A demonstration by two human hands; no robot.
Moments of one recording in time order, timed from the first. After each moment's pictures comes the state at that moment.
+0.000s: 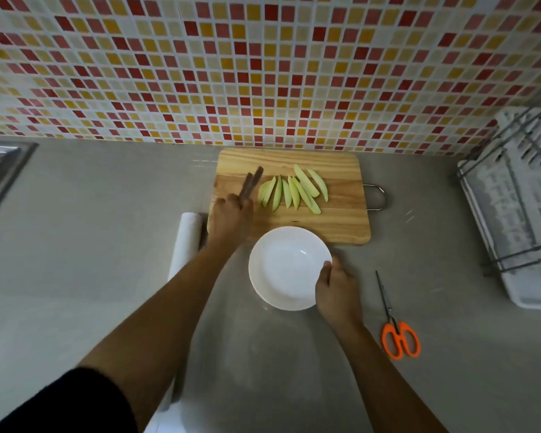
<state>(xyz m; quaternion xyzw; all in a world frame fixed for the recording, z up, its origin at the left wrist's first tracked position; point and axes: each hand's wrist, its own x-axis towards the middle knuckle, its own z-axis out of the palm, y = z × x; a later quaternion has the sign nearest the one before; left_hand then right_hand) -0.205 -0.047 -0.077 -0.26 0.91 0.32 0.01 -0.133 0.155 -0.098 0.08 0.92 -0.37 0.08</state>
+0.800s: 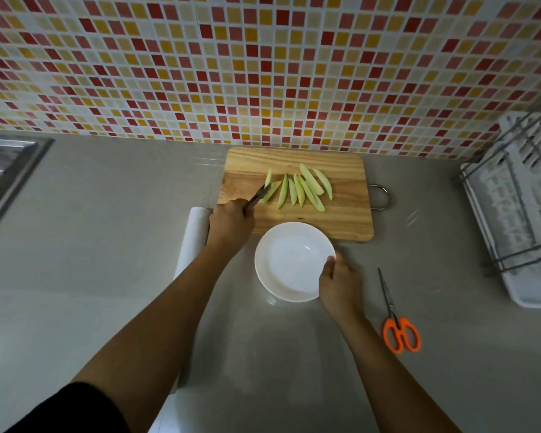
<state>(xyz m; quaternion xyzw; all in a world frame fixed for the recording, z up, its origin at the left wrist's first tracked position) -0.175 -0.050 -0.062 -0.18 0.95 0.26 -0.05 -0.132 0.156 -0.095 0.08 0.92 -0.37 0.08</state>
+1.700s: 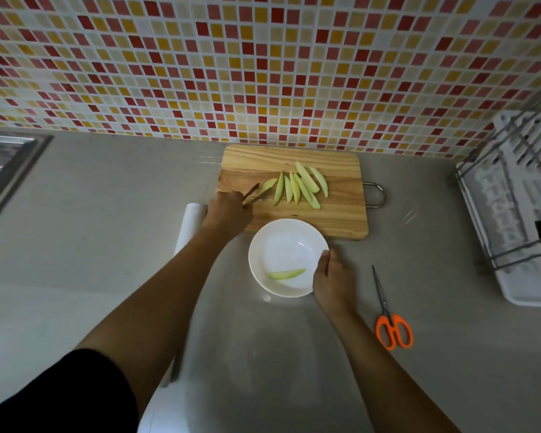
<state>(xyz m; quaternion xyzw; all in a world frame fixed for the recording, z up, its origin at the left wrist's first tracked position) -0.192 -0.053 -0.059 -0.17 0.97 0.17 0.04 -0.133 0.156 -0.100 0.08 0.91 -0.40 0.07</state>
